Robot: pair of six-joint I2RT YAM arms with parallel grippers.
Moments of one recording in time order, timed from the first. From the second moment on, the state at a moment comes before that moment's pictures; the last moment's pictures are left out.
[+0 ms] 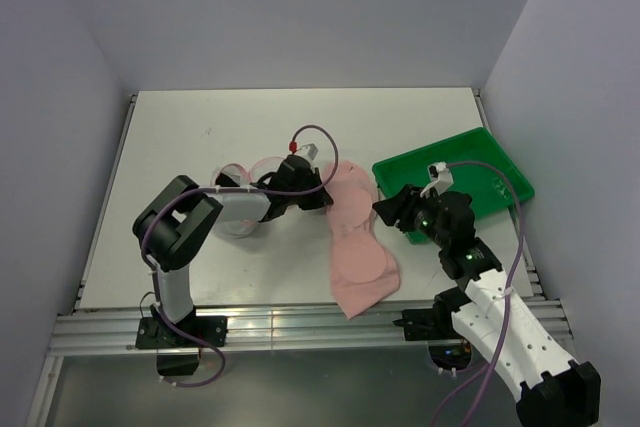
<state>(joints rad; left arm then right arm) -0.73 1.88 0.99 0.25 0.13 -0.76 0.31 0.62 0.40 -0.12 -0.23 0.61</state>
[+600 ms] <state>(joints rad) -0.80 1.19 0.90 0.32 0.09 -0.62 0.31 0.67 0.44 0.02 -0.37 0.67</state>
